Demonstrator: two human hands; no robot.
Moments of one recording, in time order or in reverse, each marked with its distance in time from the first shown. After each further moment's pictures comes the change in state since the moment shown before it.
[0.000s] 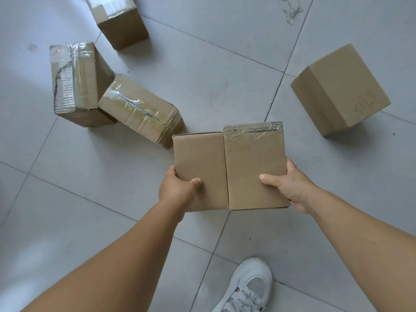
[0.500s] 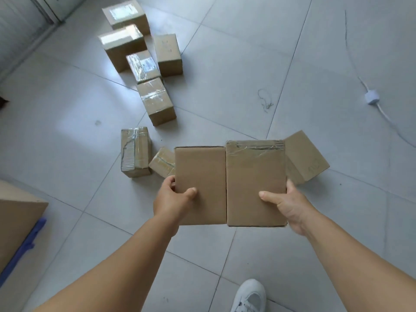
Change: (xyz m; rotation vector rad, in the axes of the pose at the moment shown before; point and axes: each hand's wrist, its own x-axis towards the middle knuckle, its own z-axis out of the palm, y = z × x) left_hand -0.129 0.112 -0.143 -0.158 0.008 0.188; right_hand -0.187 -0.130 0.005 0.136 0.077 -0.165
